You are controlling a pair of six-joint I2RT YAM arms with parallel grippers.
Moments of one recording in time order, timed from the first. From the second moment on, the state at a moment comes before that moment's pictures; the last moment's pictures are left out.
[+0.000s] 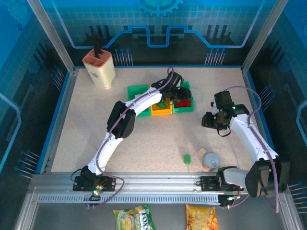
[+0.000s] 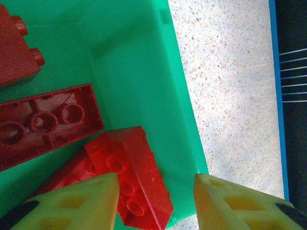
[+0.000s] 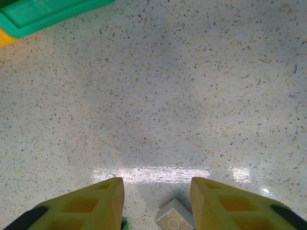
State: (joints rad) left arm -0.63 2.50 2.22 -0.49 0.32 -0.77; right arm 0.12 1.22 1.00 -1.00 -0.11 0.34
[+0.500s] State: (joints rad) left arm -0.63 2.34 2.14 -0.58 0.32 -0.74; right arm 0.12 1.22 0.99 -1.00 -0.11 0.34
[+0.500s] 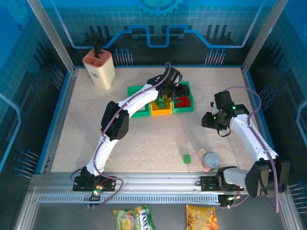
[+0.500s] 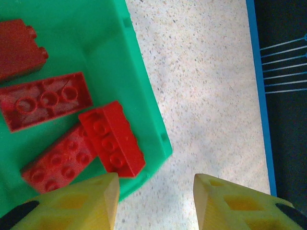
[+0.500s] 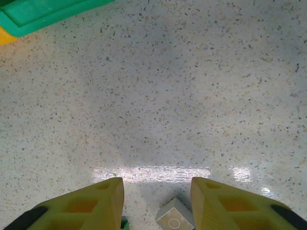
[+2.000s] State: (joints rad) left arm -0.29 1.42 1.29 -0.94 0.25 -0.32; right arm 0.32 1.42 0.79 -1.00 -0.07 0.60
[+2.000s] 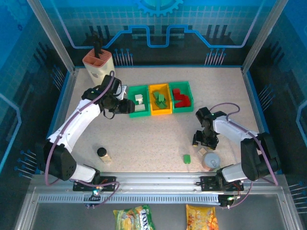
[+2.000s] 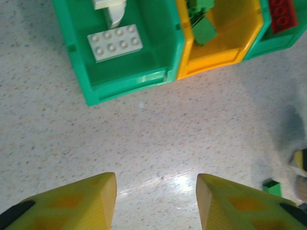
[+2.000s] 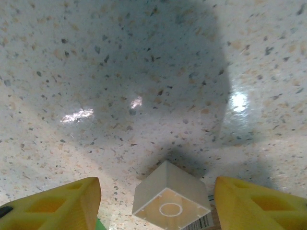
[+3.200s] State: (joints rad) left arm -0.20 1.40 1.12 -0.80 0.23 -0.29; right arm 0.66 1.45 0.80 -1.00 0.01 0.86
